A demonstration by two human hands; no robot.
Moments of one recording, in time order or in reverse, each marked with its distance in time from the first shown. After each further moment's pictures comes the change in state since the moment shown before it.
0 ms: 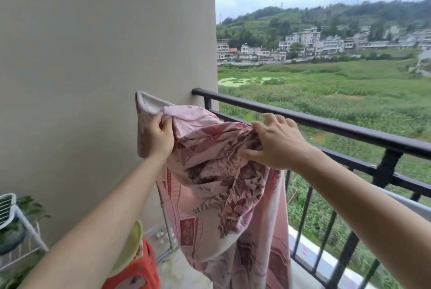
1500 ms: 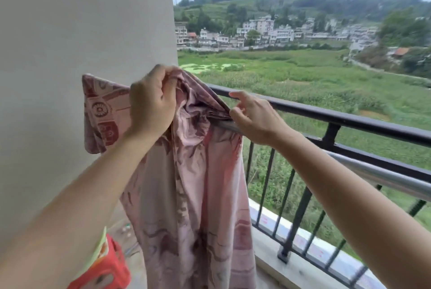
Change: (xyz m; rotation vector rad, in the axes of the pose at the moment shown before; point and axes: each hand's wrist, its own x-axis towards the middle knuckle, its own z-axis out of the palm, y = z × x) left_hand -0.037 0.107 -0.001 -0.138 -0.108 0.589; right_hand -0.025 0.018 -0.002 0.502 0.247 0.061
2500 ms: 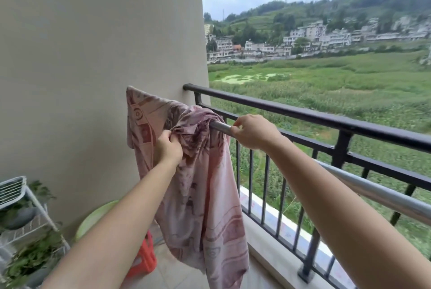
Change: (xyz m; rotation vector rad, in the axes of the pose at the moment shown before) left_hand -0.107 0.026 0.044 0.286 0.017 -0.902; right_hand -0.044 0.029 -0.041 -0.128 -0.229 0.077
